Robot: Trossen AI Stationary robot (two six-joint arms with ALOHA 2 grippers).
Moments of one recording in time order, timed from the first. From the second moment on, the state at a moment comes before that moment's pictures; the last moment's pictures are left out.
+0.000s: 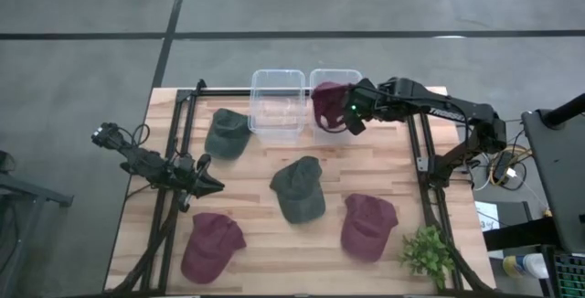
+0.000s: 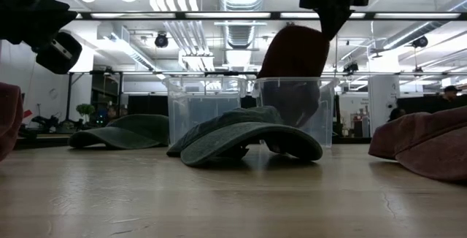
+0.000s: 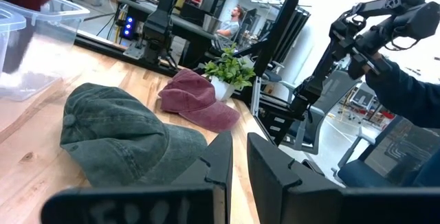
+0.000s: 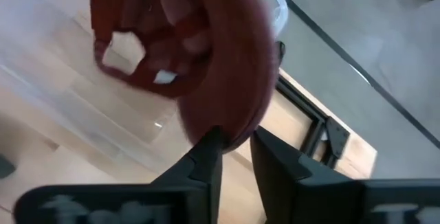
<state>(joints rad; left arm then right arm) -0.56 0.04 0.05 -0.04 -0.37 -0.42 -0.25 1.49 1.57 -1.38 0.58 0.57</state>
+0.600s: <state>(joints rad) -0.56 0.04 0.04 -0.05 -0.37 -0.41 -0.20 1.49 1.46 -1.27 0.65 0.43</state>
